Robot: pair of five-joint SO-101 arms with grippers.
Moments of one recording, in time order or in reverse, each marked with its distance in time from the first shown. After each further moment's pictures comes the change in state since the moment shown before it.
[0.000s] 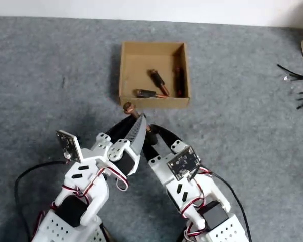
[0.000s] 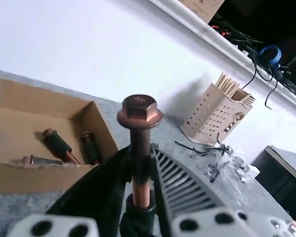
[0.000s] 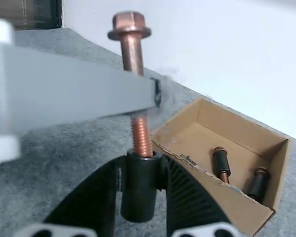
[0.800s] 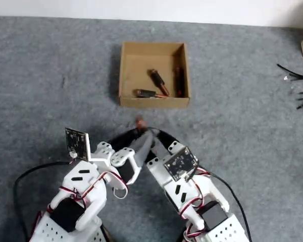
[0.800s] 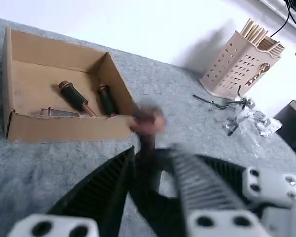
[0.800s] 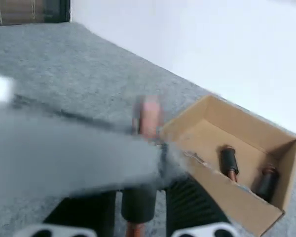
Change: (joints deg) left arm 3.5 -0.7 -4.5 20.9 -0.4; right arm 0.0 0.1 0.1 0.4 0.3
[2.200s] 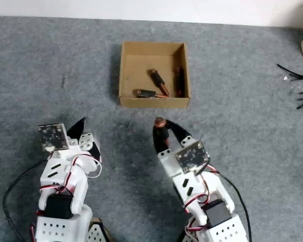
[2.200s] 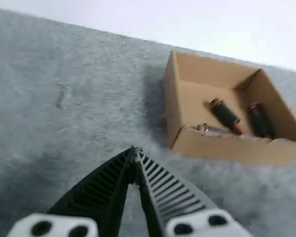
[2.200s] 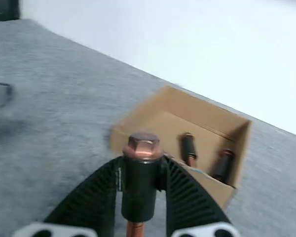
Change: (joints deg) left arm -31.8 0.3 4.7 0.5 -20.0; right arm 10.5 0.0 0.0 -0.1 -0.1
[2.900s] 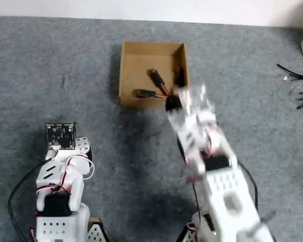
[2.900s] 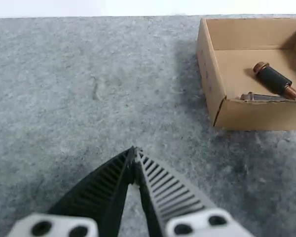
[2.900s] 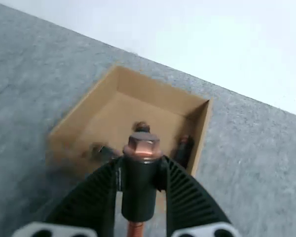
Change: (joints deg) left arm -6.1 0.0 1.9 2.9 -12.3; right arm 9.1 64.3 -43.3 -8.5 0.0
